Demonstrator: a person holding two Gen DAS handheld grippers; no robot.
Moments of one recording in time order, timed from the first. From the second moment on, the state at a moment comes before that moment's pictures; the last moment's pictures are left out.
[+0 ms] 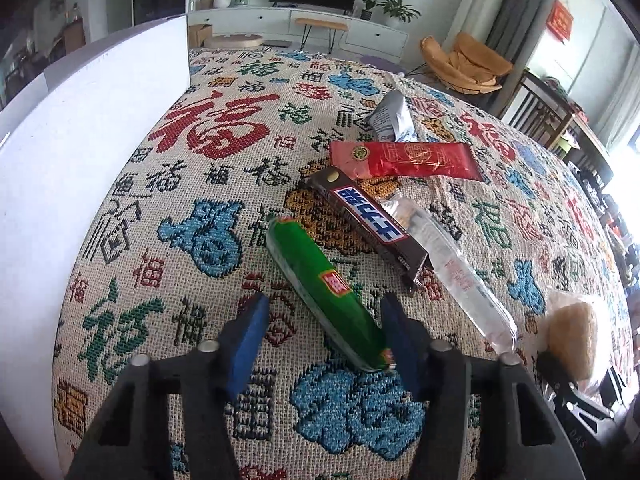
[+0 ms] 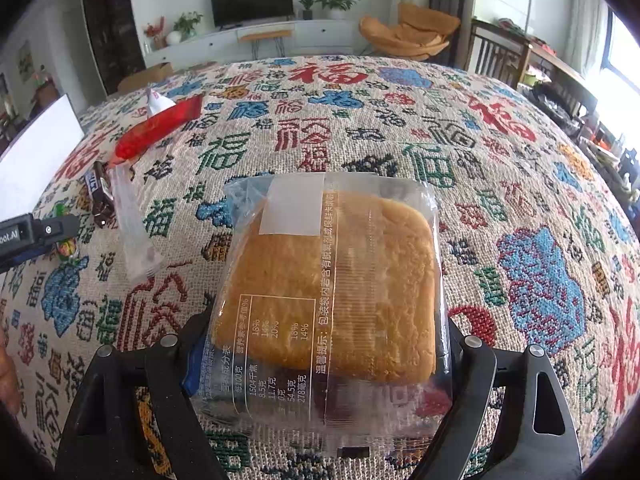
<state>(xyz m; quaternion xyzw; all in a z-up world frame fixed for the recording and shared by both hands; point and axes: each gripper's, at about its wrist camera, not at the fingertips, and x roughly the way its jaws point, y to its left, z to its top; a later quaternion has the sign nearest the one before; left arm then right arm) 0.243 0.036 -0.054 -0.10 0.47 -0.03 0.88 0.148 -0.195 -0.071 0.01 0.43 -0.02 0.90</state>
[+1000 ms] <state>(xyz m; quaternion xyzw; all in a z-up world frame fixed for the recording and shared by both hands) 0.106 0.123 0.045 -0.23 0.37 -0.18 0.88 0.118 -0.204 0.020 0.08 0.35 0.11 0.93</state>
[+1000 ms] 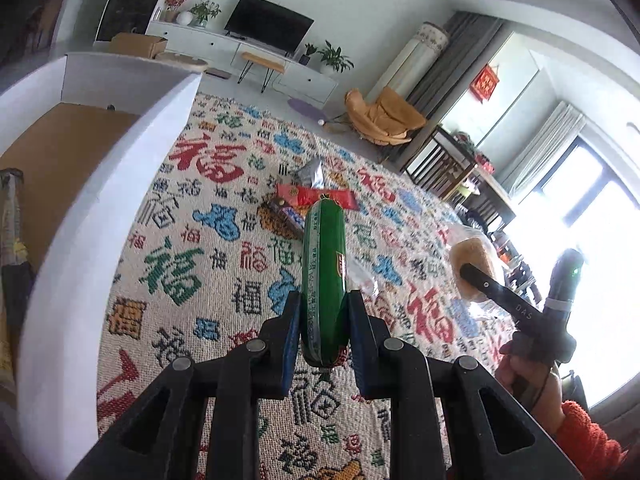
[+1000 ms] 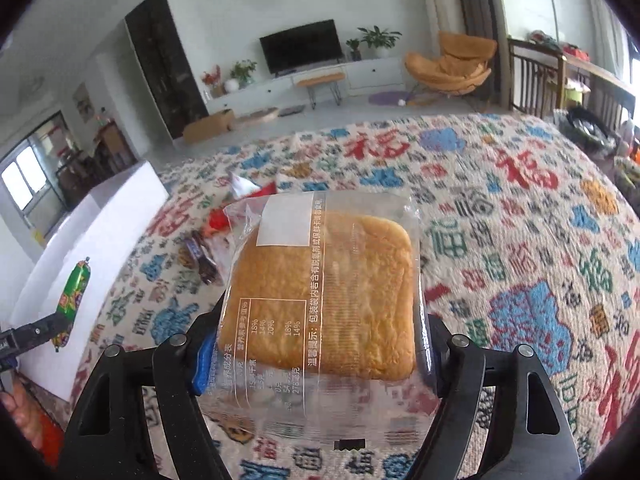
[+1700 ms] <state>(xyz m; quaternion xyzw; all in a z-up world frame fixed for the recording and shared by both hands) 0.066 0.367 0.058 -0.23 0.35 0.14 0.90 0.127 0.182 0.108 -0.04 0.34 0.40 0.85</state>
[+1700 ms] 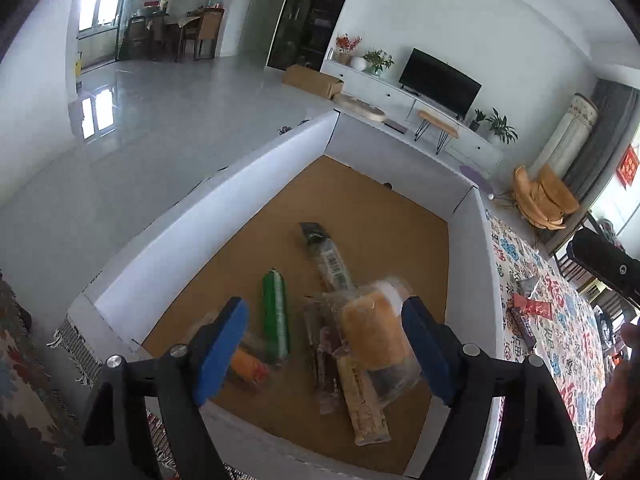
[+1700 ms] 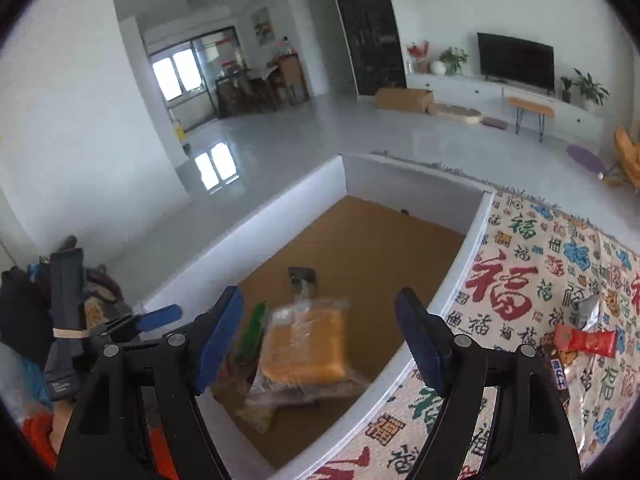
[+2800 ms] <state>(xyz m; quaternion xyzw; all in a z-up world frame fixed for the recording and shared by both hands) 0.109 0.067 0.058 -0.01 0.37 -0.03 0.93 0.132 -0.250 -0.065 0.01 0.43 0.00 0.90</state>
